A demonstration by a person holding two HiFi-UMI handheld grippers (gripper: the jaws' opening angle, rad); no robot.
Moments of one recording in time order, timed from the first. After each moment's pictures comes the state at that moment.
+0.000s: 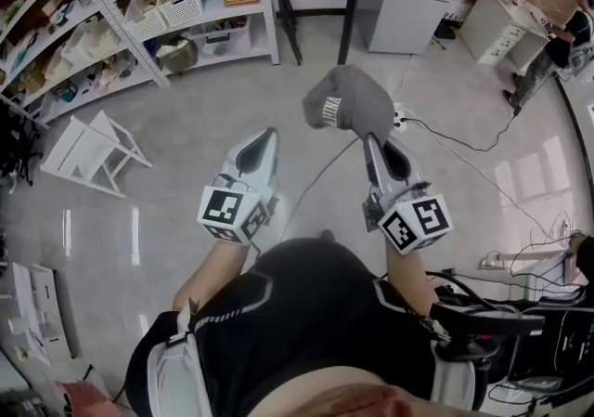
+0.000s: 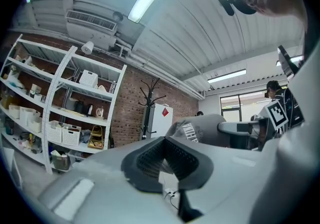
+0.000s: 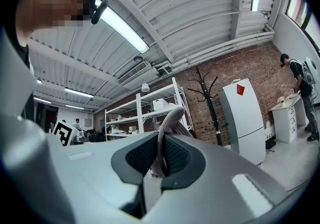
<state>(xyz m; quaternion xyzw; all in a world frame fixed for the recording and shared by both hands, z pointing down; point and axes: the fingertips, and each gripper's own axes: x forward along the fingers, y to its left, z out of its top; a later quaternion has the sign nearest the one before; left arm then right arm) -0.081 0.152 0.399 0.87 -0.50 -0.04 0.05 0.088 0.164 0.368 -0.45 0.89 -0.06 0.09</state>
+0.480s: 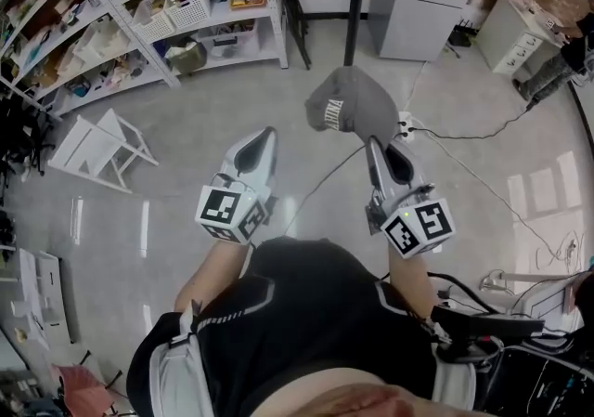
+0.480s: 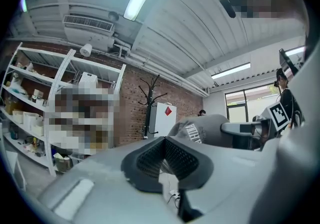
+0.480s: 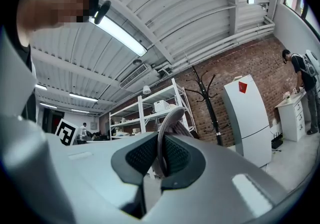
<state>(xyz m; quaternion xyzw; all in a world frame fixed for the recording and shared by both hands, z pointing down) -0.027 0.110 0.395 0.85 -0.53 -0.03 0.03 0.151 0.118 0.369 -0.42 0.90 -0.06 0.11</state>
